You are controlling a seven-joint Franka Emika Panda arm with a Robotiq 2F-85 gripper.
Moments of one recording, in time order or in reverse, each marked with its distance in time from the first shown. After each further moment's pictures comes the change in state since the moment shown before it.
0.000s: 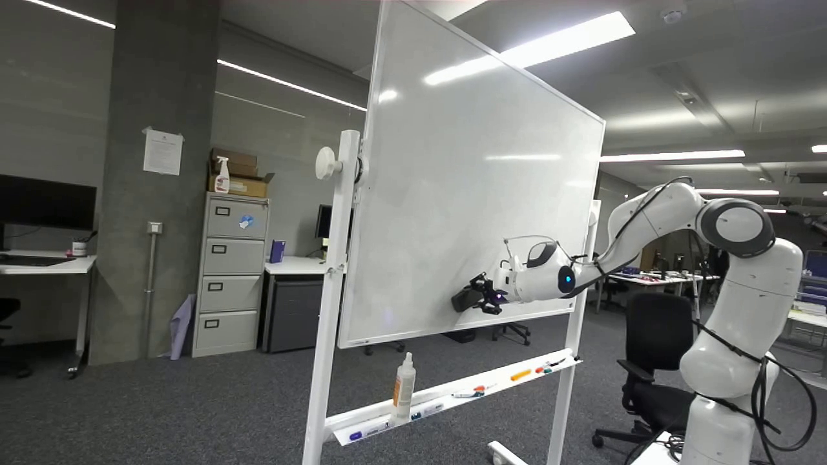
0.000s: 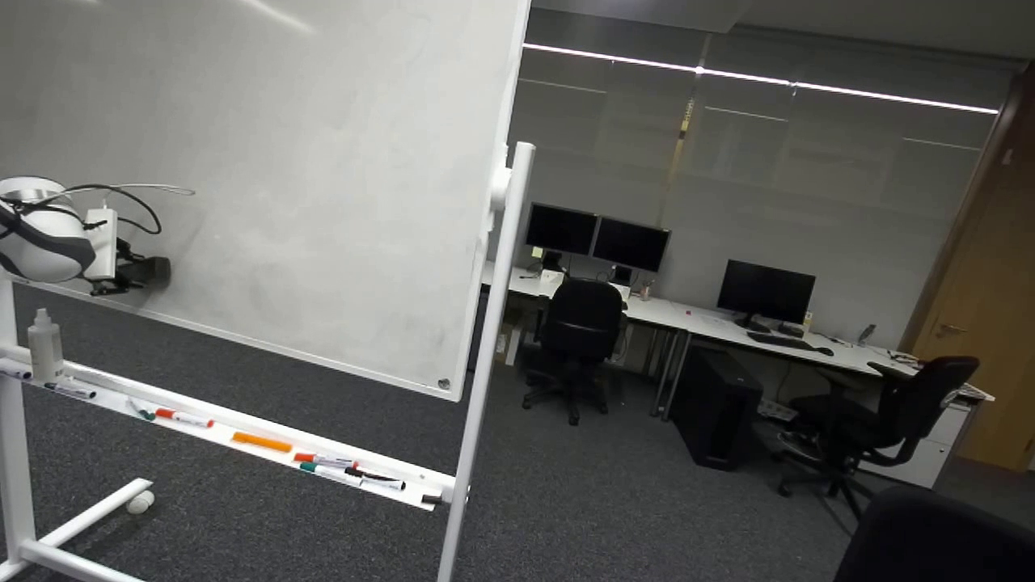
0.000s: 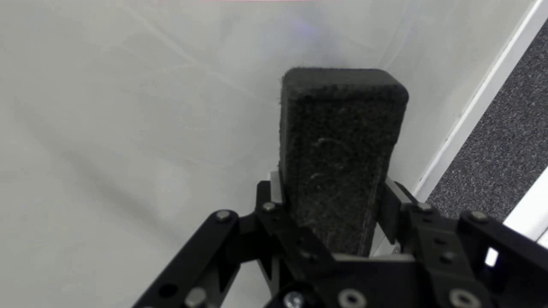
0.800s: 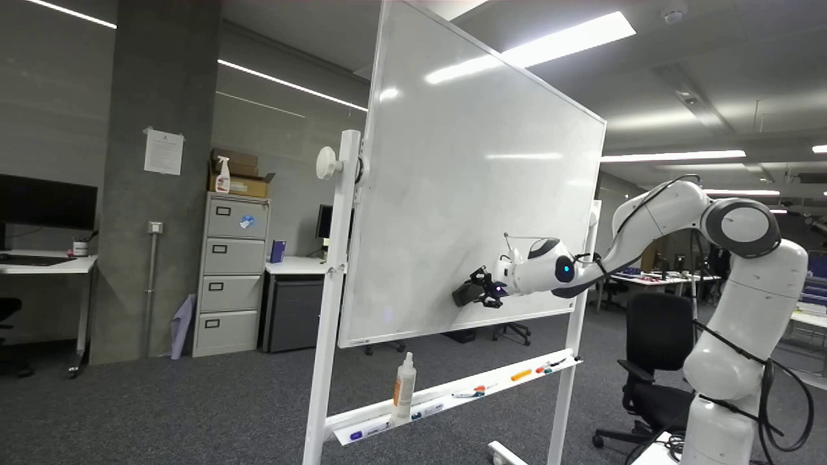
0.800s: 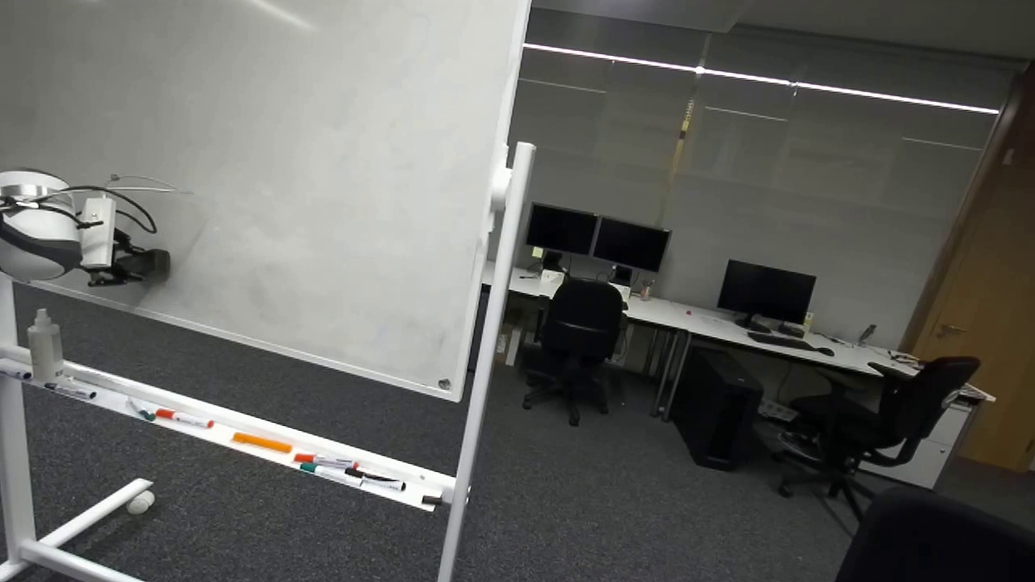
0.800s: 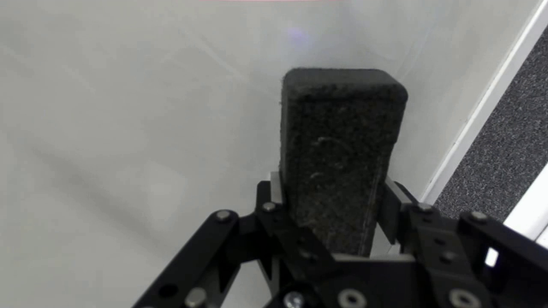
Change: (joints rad) arm 0.092 -0.030 -0.097 0.003 0.197 0.010 -0.196
